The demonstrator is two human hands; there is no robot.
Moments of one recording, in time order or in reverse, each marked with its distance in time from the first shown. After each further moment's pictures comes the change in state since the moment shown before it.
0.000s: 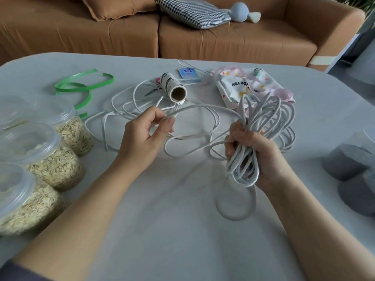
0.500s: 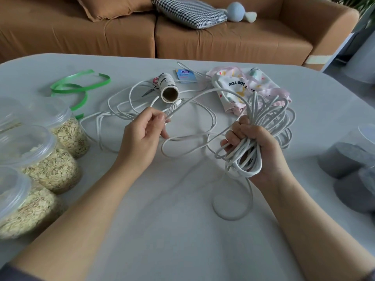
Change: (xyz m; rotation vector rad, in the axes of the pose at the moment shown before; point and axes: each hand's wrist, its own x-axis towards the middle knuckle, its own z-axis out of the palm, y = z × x) left_hand 0.002 -0.007 0.007 -0.050 0.038 -0.072; right_hand 0.006 0.000 0.003 0.400 0.059 -0.045
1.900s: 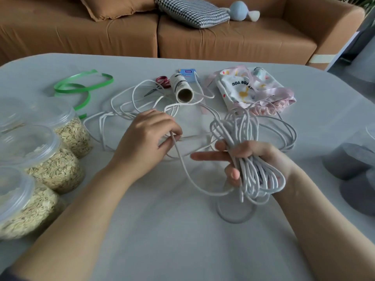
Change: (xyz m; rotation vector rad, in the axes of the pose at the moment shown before) left_hand 0.008 0.005 -0.014 0.519 -0.183 0.581; right_hand -0.008 -0.016 -0.004 0.032 -0.431 0.668
